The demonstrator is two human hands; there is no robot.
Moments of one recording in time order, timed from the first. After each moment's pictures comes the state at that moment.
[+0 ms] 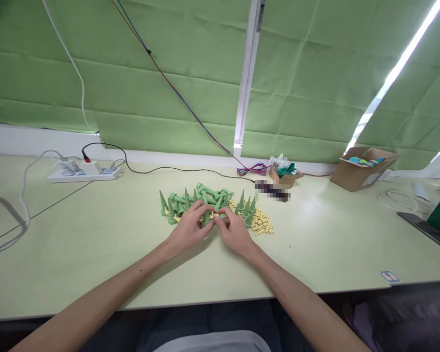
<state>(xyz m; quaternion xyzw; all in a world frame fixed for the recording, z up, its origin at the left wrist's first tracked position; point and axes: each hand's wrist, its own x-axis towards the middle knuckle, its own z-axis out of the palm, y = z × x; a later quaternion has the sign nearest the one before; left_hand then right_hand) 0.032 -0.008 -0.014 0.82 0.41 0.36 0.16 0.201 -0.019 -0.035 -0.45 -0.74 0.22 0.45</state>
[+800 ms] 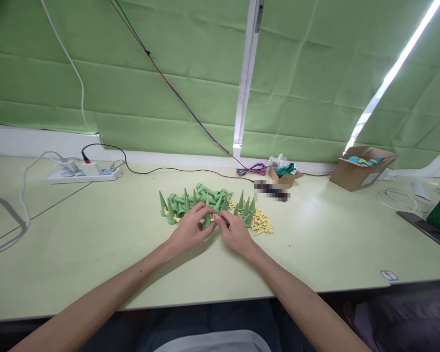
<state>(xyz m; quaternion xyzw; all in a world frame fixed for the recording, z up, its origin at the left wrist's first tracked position) 0.031 -0.008 -0.015 0.83 0.39 0.36 0.16 0.203 -0.016 -0.034 -0.44 -0.75 0.19 0.45</state>
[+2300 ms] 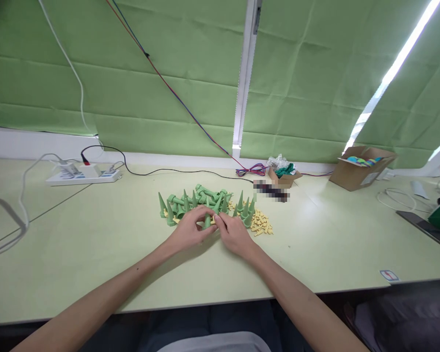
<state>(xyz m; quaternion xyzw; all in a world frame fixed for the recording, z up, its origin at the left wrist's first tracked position) 0.033 -0.006 -0.007 0.82 0.39 0.36 0.21 0.204 -0.017 -0.033 -0.46 -0.78 0.15 0.40</state>
